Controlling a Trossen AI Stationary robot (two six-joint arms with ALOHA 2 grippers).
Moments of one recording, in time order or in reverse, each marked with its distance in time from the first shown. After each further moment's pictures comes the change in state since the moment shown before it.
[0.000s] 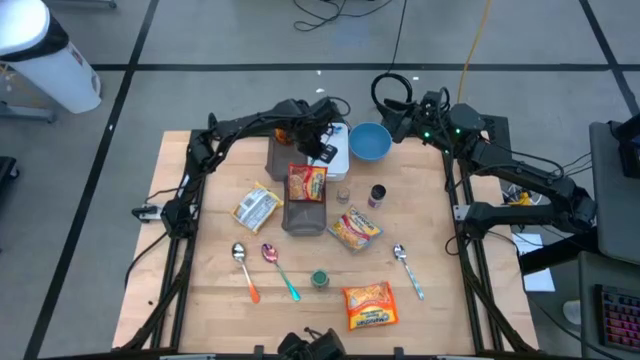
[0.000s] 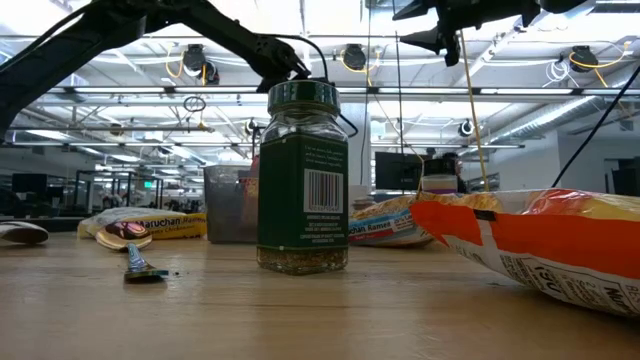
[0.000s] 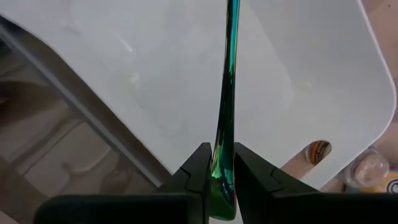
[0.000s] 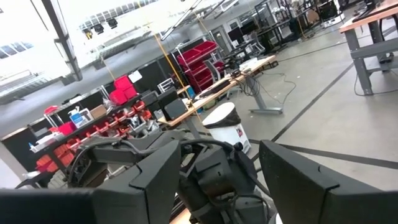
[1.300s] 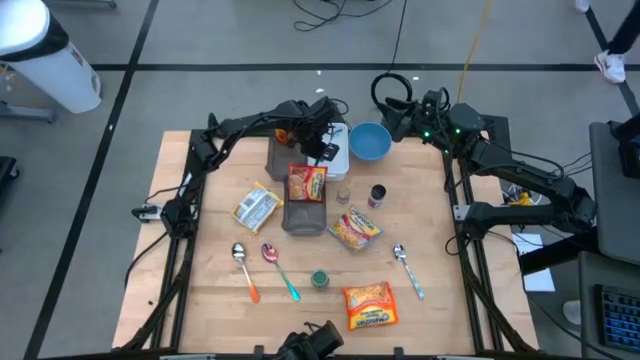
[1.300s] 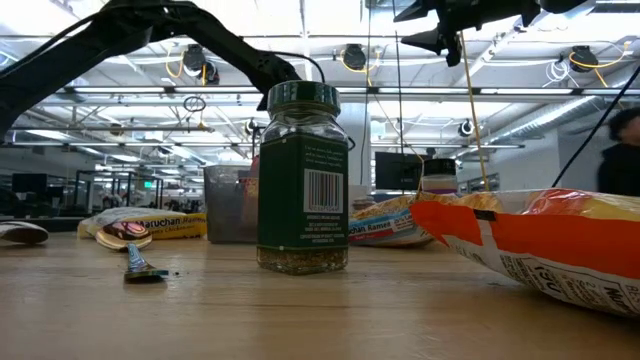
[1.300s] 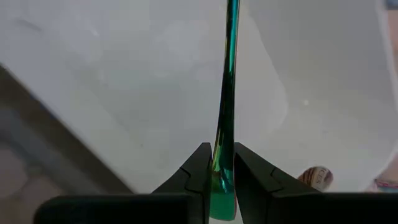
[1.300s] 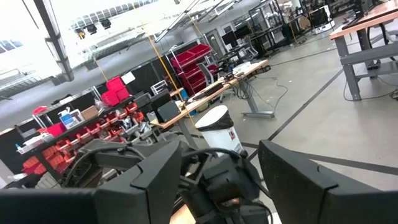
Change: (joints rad) left arm 0.033 0.049 -0.026 0.080 0.124 -0.055; right arm -0.004 0.000 0.000 -0.003 0.026 -0.017
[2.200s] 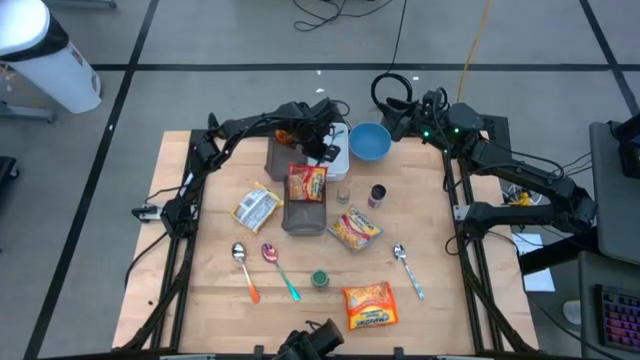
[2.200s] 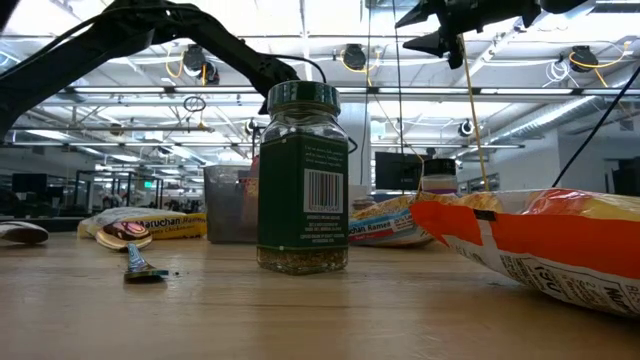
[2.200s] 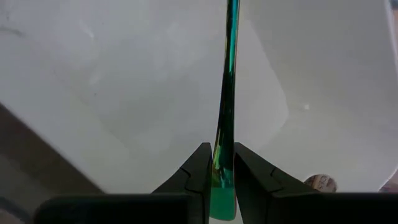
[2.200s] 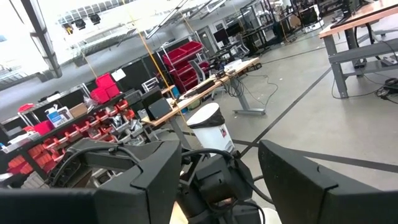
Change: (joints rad) left arm -0.001 0.013 0.000 0.038 0.003 0.006; right arm -0.003 0.000 0.000 -0.027 0.026 -0.011
